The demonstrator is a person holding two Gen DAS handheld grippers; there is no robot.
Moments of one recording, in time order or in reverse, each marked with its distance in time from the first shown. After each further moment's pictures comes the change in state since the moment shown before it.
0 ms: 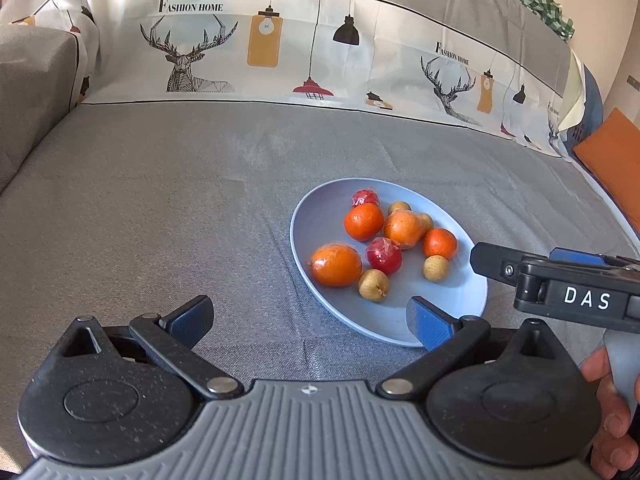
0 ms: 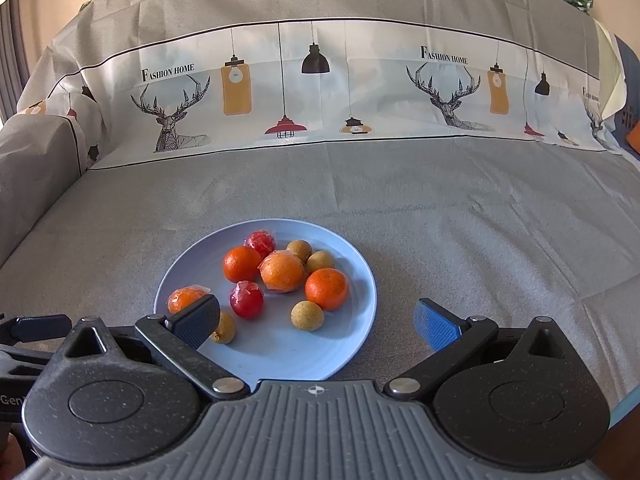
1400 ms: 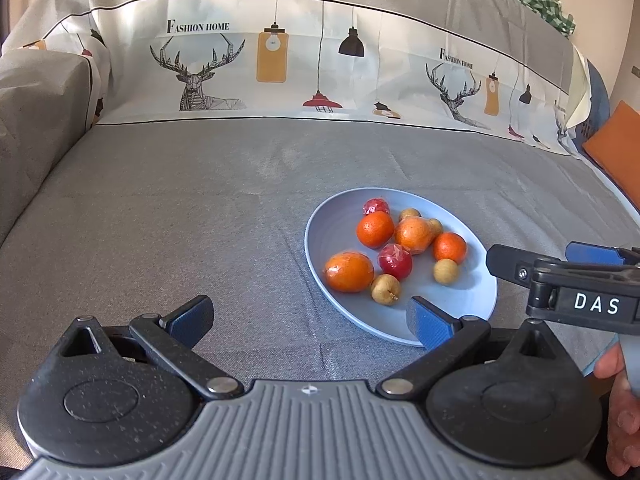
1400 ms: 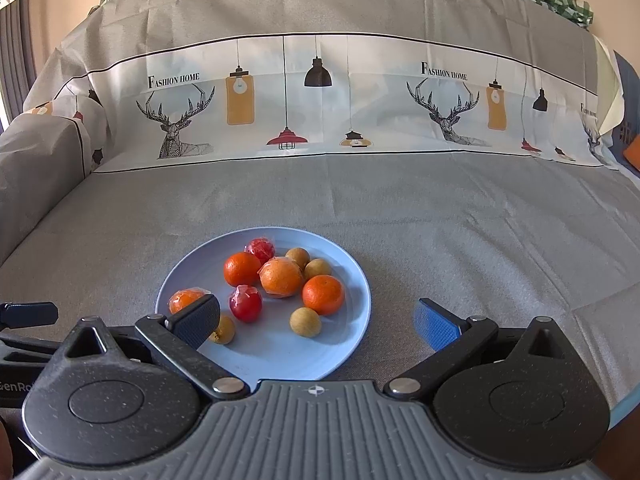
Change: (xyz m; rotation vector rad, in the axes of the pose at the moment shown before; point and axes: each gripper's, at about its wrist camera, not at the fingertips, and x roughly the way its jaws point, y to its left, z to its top) left arm -0.015 -0.002 -0.001 0.041 -0.038 0.054; right arm -0.012 0.001 -0.004 -0.031 -0.043 -0.009
